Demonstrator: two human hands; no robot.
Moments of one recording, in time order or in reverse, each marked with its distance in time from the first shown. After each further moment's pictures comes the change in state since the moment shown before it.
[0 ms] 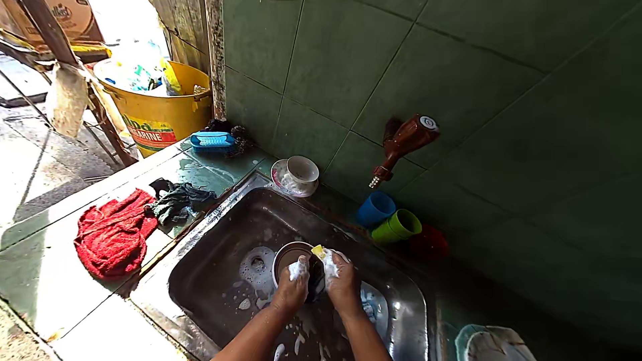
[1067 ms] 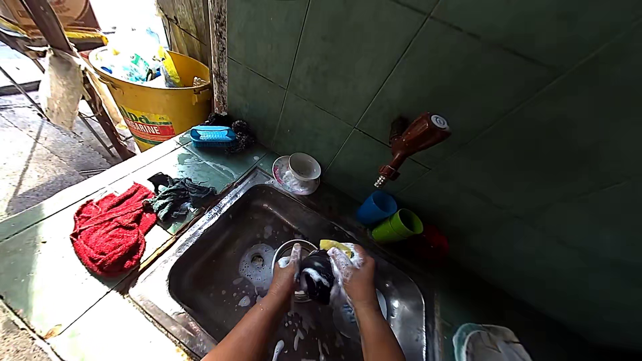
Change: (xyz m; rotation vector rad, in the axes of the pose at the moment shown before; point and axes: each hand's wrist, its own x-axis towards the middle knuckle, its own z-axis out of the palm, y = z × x) left_hand 0.017 -0.003 -0.004 -0.295 0.081 -0.354; right_hand 0.018 -0.009 -0.022 0.342 0.116 0.169
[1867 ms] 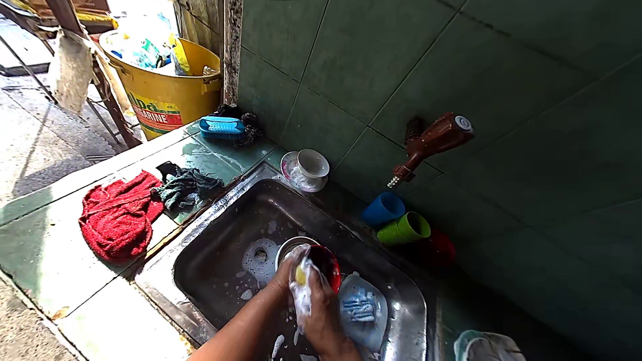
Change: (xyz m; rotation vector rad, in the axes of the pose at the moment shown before) left_hand -0.010 0.009 -0.010 -0.269 -0.281 0.066; right_hand -0.079 -0.002 0.038 -0.293 -0.197 -0.401
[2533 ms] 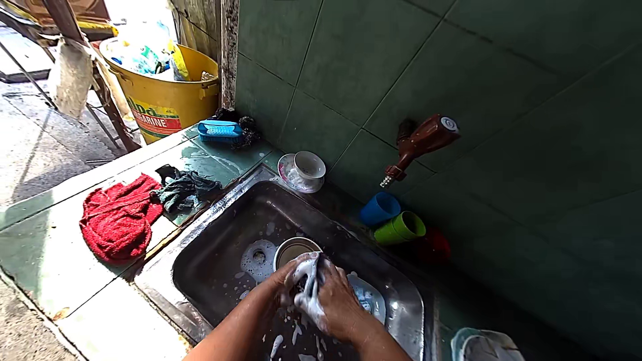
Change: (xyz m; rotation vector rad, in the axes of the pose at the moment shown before) left_hand -0.008 0.014 0.003 -0.034 -0.218 -0.295; right_hand 0.032 0.016 -0.058 -0.236 -0.621 -0.048
